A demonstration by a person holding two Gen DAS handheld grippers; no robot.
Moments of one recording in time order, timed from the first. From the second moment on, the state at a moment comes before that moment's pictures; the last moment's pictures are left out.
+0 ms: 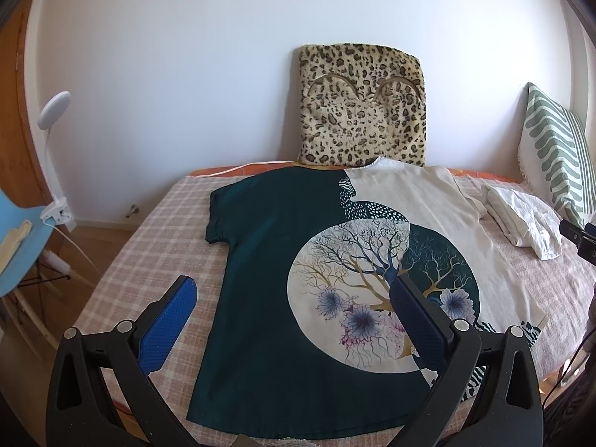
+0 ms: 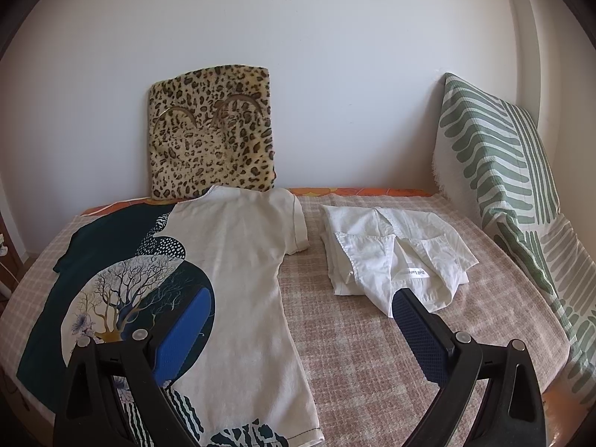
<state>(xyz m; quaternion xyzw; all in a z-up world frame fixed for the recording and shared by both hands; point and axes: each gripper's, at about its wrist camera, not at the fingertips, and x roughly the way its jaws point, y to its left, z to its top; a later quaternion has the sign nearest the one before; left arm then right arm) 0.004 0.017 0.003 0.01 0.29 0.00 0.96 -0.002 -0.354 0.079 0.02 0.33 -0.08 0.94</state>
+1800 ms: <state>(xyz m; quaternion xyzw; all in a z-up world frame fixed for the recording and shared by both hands) 0.004 0.021 -0.002 0.01 0.30 0.00 0.95 0.004 -0.346 0.079 0.02 0.33 -0.07 0.94</state>
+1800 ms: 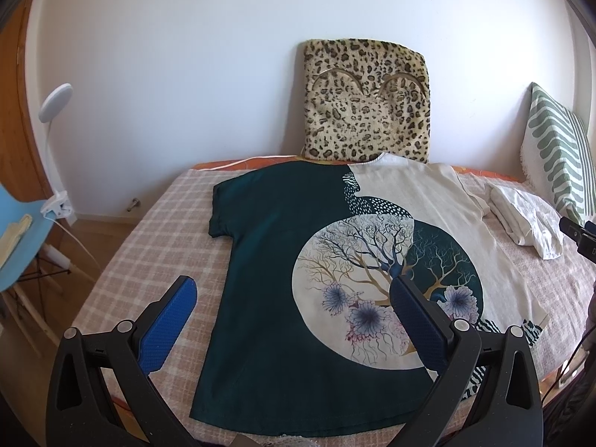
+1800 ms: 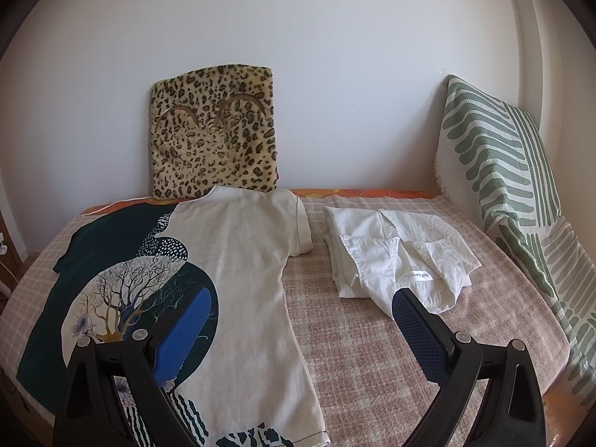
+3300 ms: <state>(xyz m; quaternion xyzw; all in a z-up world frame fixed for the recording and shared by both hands) 0.023 0.122 -0.092 -0.14 0.46 -0.10 0.87 0.178 -0.080 0.112 -0.04 0.38 0.29 0.87</state>
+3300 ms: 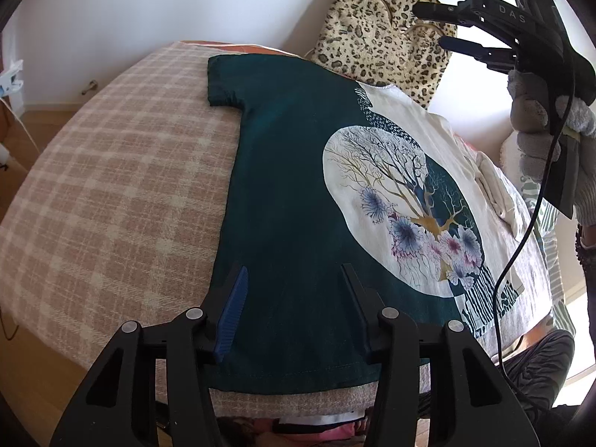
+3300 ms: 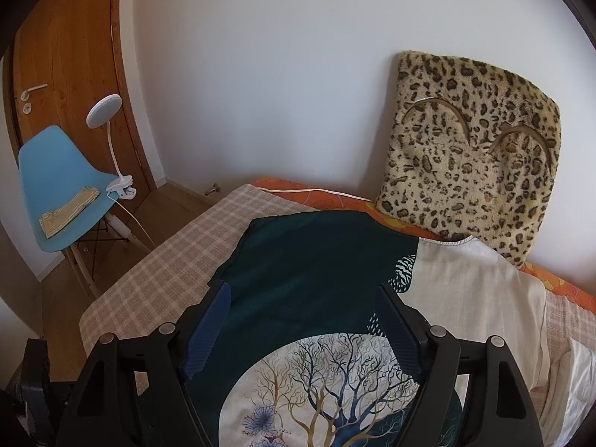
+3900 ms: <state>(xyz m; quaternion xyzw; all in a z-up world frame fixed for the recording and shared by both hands) 0.023 0.145 -0.116 -0.18 0.48 -0.10 0.85 0.310 0.105 0.018 -0.04 0.51 0.33 0.79</state>
